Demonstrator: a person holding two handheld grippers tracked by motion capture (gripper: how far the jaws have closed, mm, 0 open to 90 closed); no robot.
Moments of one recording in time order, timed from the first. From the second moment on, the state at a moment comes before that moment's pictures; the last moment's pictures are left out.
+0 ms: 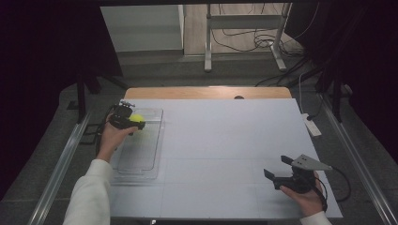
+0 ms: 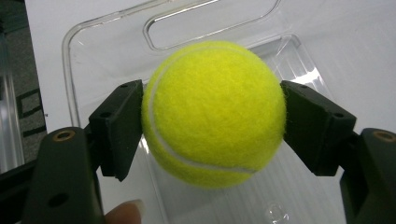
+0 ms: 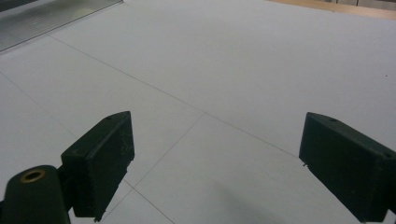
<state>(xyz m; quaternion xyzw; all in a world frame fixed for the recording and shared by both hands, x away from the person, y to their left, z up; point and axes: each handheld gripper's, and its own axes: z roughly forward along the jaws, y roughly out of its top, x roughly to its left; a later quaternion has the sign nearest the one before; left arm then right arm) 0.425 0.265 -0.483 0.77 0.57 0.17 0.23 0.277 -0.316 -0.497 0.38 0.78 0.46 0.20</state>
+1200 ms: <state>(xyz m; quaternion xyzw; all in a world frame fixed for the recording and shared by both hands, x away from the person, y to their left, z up) 0.418 0.264 -0.473 0.76 0.56 0.19 0.25 0.277 -0.317 -0.497 0.38 0.78 0.46 0.20</state>
